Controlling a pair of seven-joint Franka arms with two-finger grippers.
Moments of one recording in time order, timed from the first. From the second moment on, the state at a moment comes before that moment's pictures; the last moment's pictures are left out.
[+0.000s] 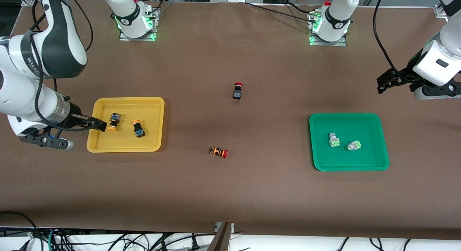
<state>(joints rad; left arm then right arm) -0.01 0.02 -0.07 -1.62 0.05 1.63 -0.16 0.00 0.39 0.16 -1.41 -0.10 1.73 0.35</state>
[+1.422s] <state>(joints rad) -0.01 0.02 -0.07 -1.62 0.05 1.63 -0.16 0.02 0.16 -0.03 -1.51 -0.05 1.60 0.05</state>
